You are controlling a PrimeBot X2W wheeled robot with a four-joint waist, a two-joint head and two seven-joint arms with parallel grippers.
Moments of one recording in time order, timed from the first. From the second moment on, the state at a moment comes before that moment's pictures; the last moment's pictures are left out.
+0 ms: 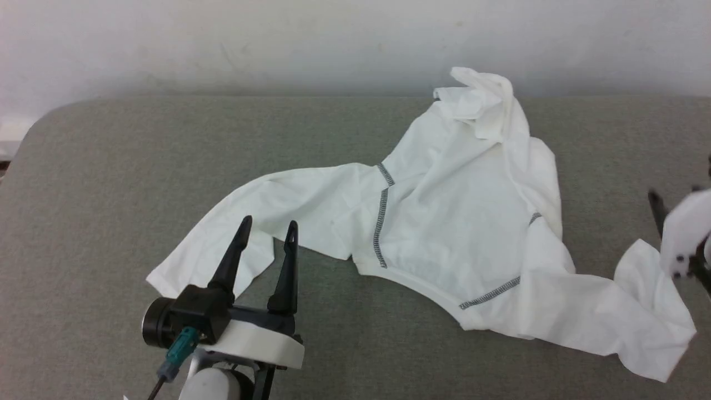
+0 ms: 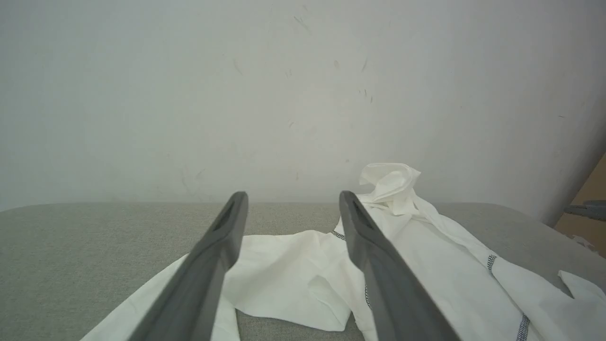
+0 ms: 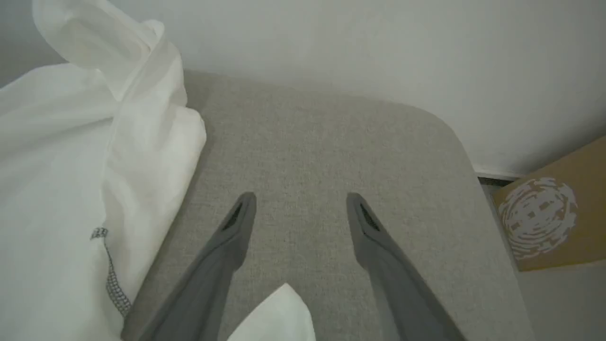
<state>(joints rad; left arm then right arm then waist) -0.07 0.05 -0.17 0.03 -0.17 -0.03 -0.26 -0.51 -0.40 -0.03 0.61 0.18 0.13 0.27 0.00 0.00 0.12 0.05</state>
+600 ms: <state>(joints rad) -0.11 0.05 -0.19 0.03 -0.16 -0.04 -0.26 -0.27 -0.36 -0.16 0.43 0.23 0.13 0.58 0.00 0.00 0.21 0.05</state>
